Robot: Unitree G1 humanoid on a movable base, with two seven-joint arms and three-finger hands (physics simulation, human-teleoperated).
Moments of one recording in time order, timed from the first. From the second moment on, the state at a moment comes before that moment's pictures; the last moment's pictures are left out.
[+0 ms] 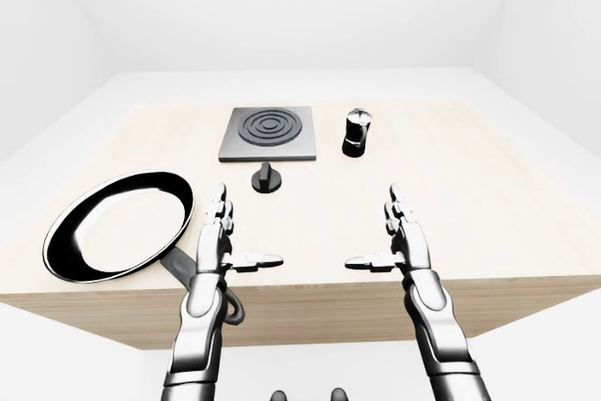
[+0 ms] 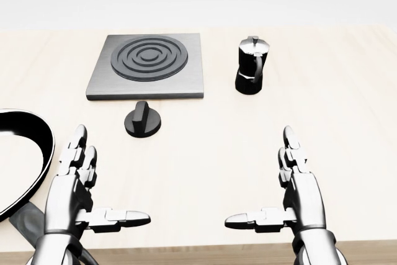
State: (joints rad) left arm -0.02 0.03 0.06 0.02 -0.05 0.00 -0.04; right arm -0.01 -0.03 -0.05 0.06 -0.01 0.00 0.03
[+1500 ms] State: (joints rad) left arm -0.03 0.03 0.06 0.05 -0.04 -0.02 -0.03; right arm -0.02 -0.03 -0.05 0.08 -0.03 -0.02 0.02
